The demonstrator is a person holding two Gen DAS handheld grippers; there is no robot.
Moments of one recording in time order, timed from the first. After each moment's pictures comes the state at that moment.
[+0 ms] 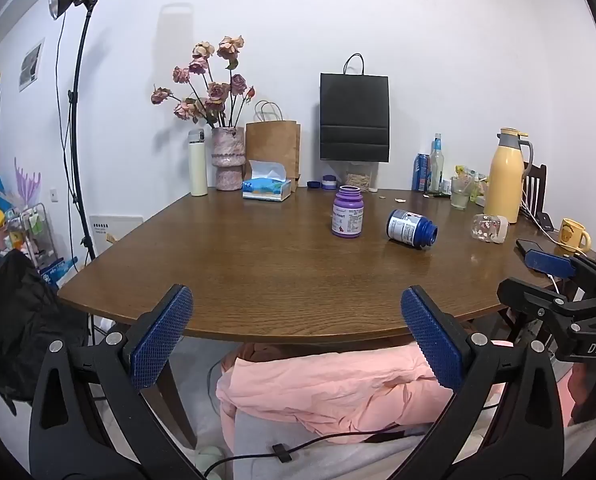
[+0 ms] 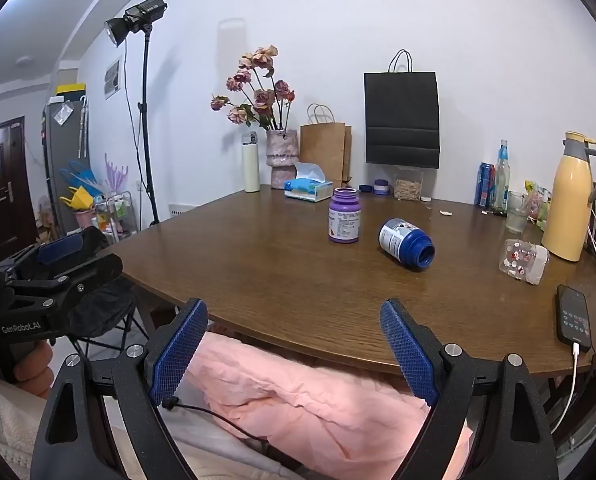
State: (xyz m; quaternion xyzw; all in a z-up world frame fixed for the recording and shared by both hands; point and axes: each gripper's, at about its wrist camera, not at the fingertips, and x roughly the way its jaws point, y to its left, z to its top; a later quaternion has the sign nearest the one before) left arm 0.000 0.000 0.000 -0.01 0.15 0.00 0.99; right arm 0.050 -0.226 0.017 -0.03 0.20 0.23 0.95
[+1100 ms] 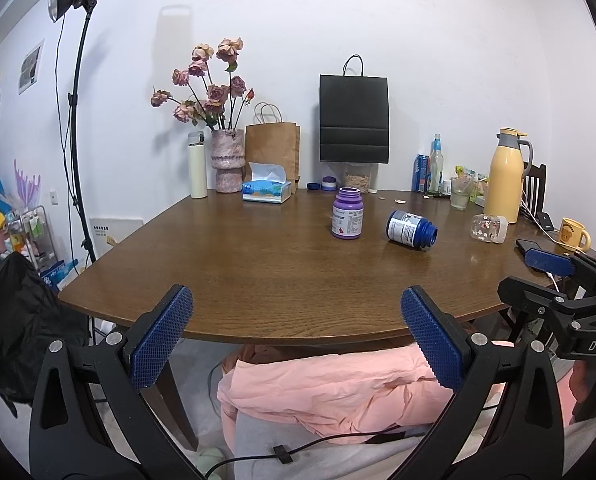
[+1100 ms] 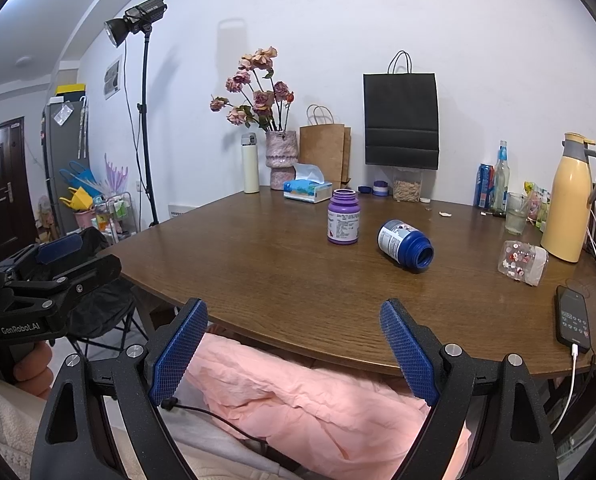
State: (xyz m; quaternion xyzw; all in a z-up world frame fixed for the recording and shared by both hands) left arm 0.000 0.000 0.000 -0.01 0.15 0.00 0.99; right arm 0.050 -0.227 0.017 -0.02 0.20 0.23 0.95
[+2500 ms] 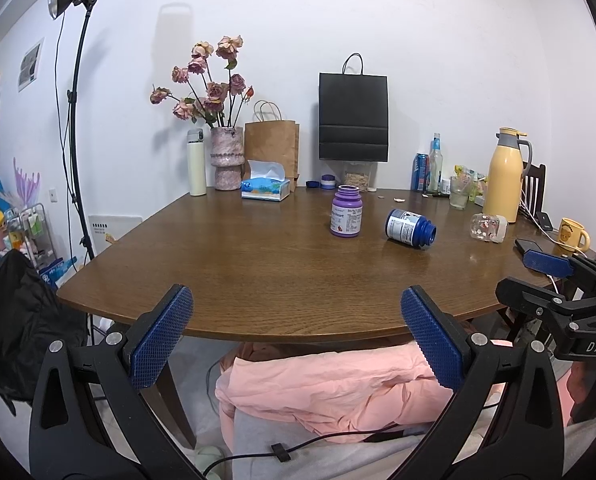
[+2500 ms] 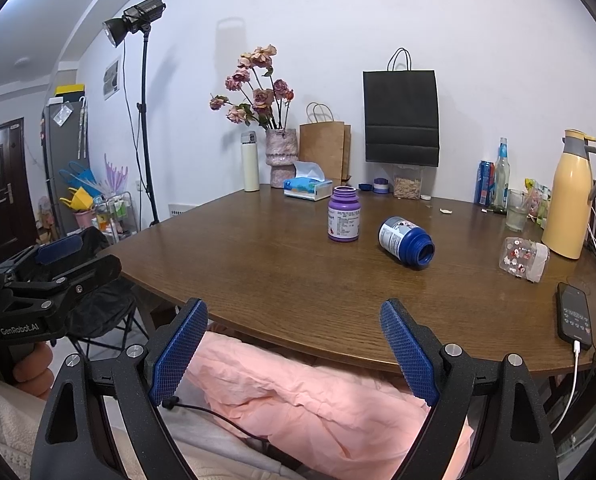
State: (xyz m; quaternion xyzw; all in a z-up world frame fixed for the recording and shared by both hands) left arm -0.002 0.000 0.001 -0.01 0.16 0.00 0.99; right arm 0.050 -0.226 0.014 -0.02 0.20 0.23 0.95
